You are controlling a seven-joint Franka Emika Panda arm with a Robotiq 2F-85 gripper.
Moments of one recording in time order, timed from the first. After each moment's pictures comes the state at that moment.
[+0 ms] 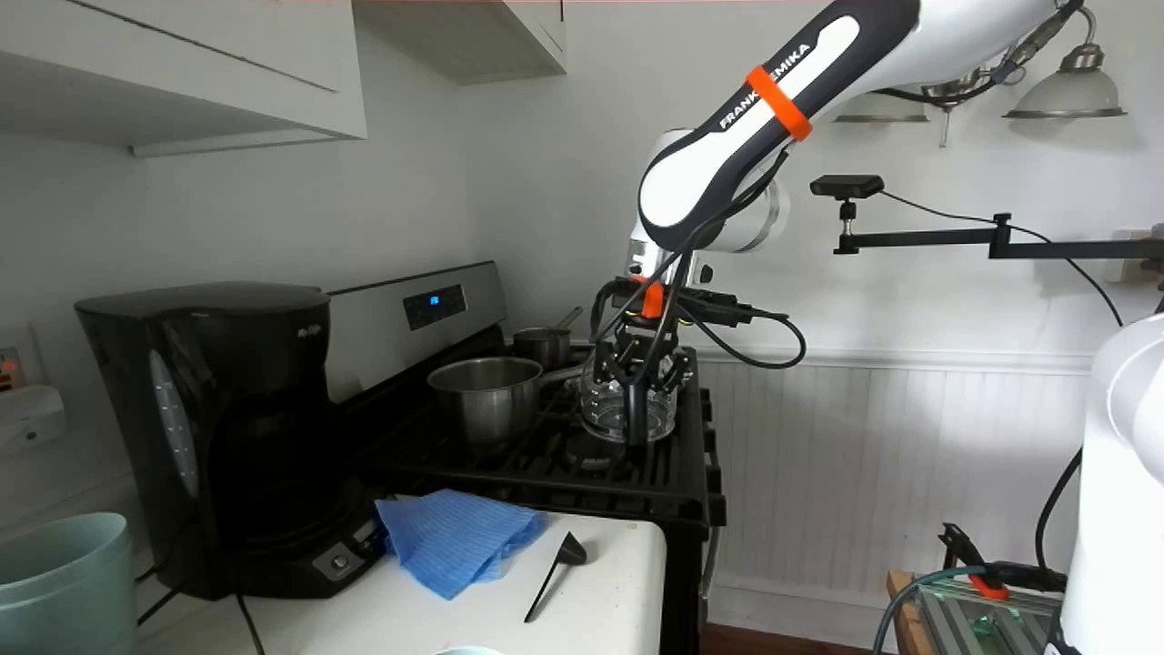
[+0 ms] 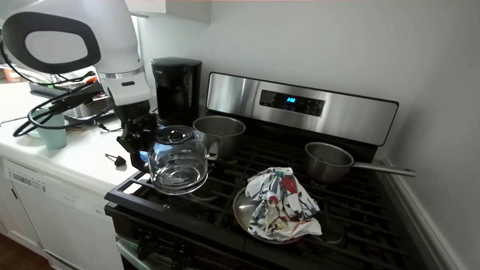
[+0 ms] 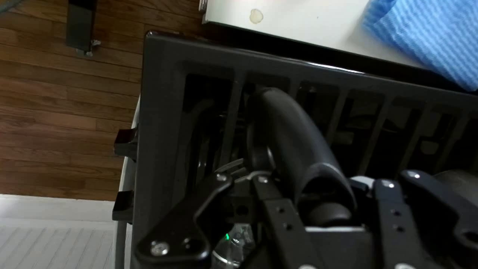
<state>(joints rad) -0.30 -0.25 -0.14 -2.51 0.08 2.44 0.76</state>
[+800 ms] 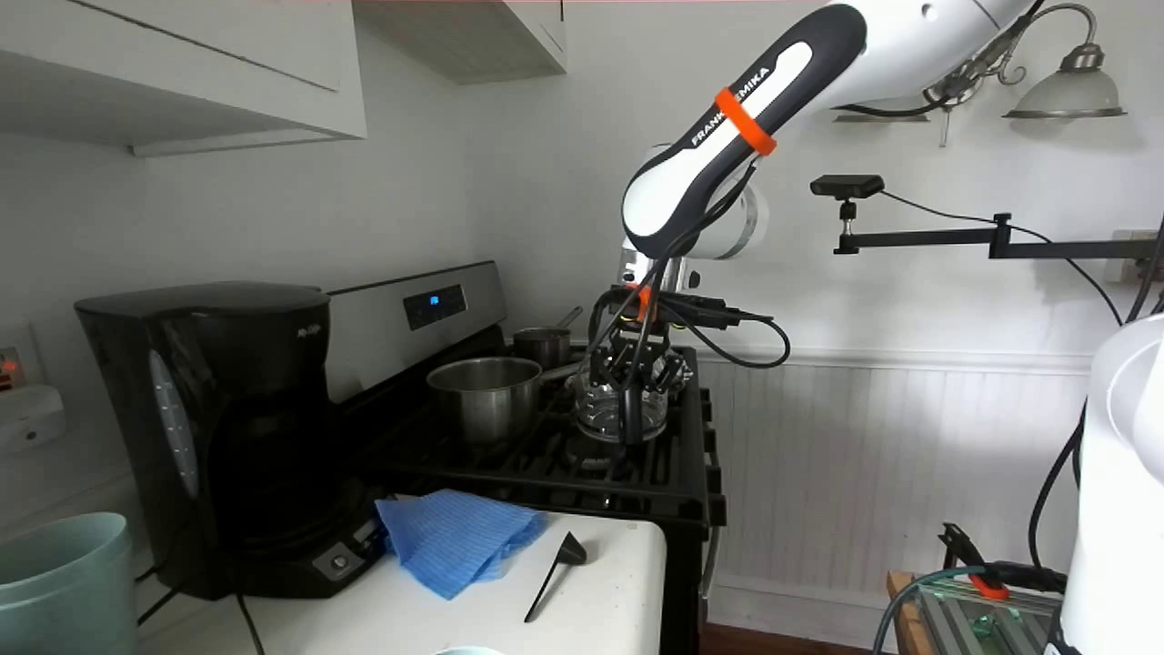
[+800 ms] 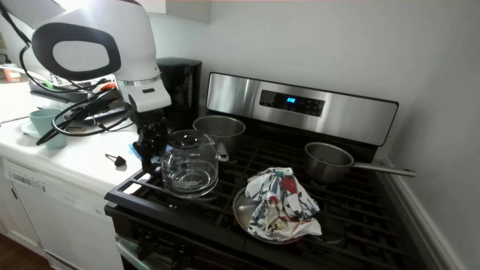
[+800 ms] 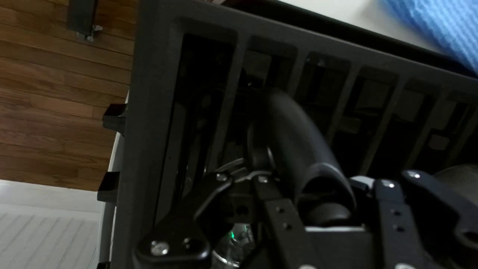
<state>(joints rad) -0.30 -0.15 -0.17 -2.43 0.09 2.43 0.66</state>
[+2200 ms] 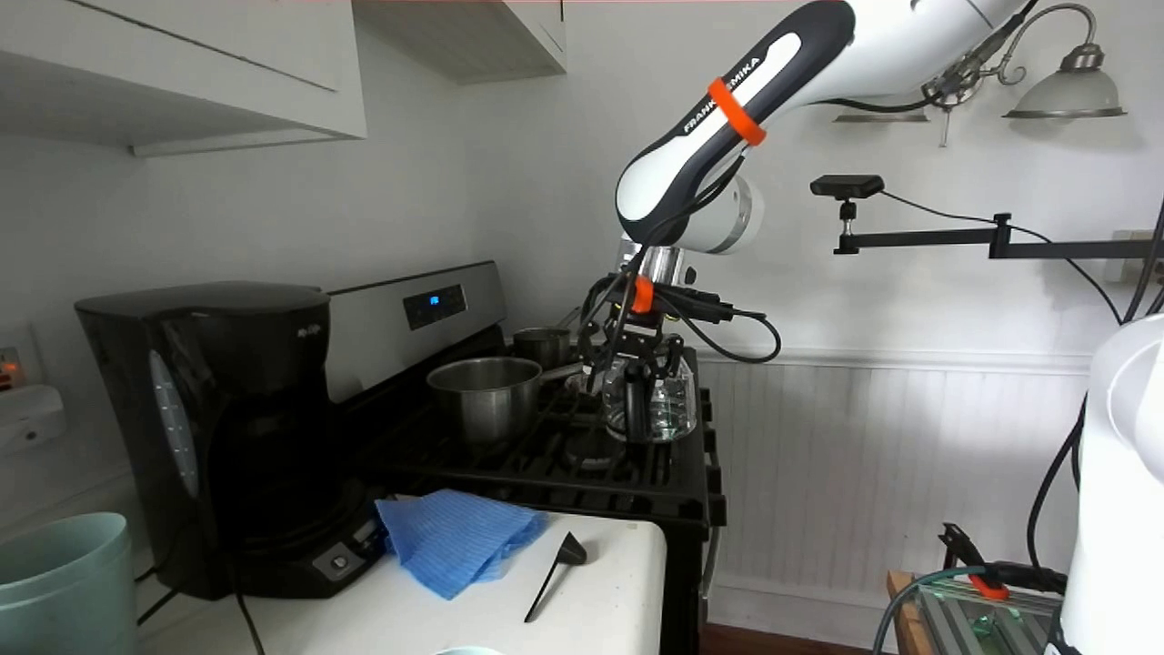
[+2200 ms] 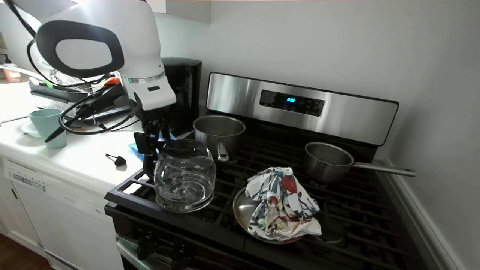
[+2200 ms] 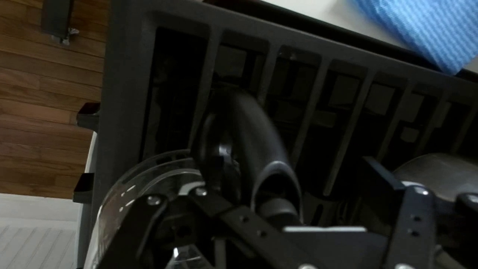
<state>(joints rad) -0.29 -0.14 -0.19 -2.40 0.18 2.43 0.59</state>
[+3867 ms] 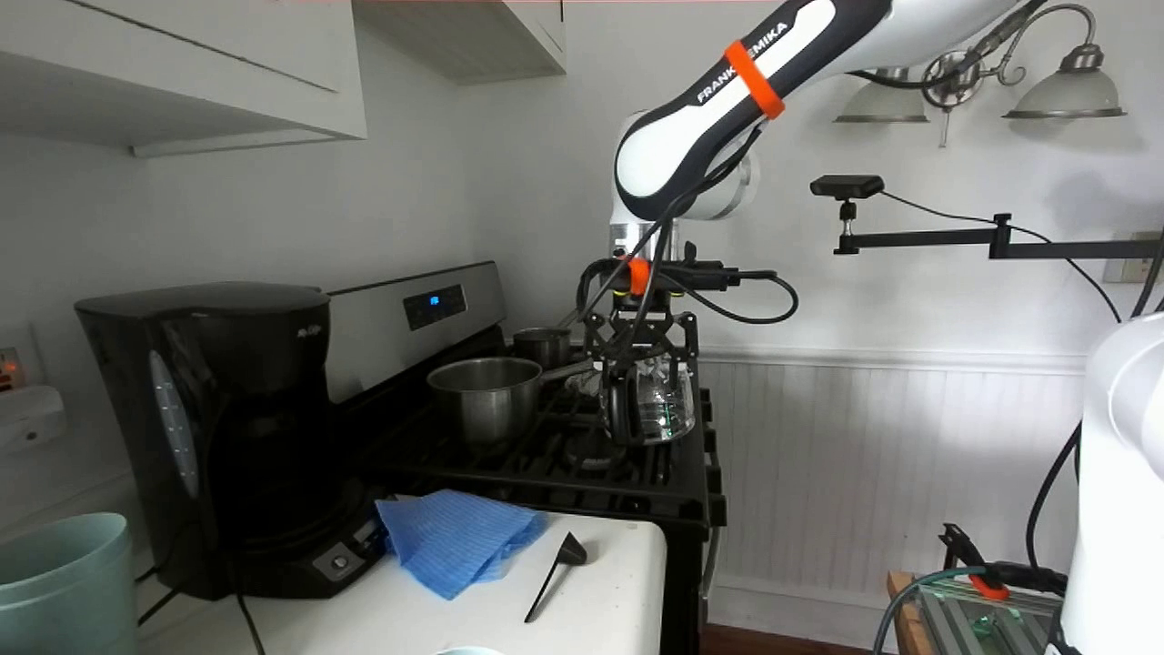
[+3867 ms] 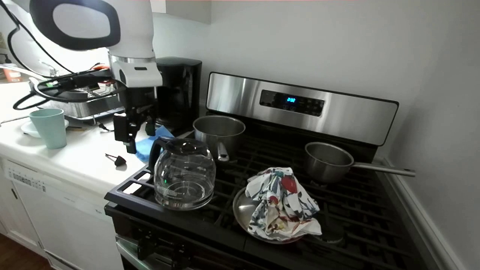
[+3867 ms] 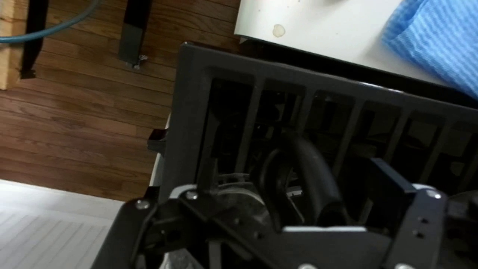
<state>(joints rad) -0.25 -0.21 -0.17 -2.36 -0.01 2.18 0.81</state>
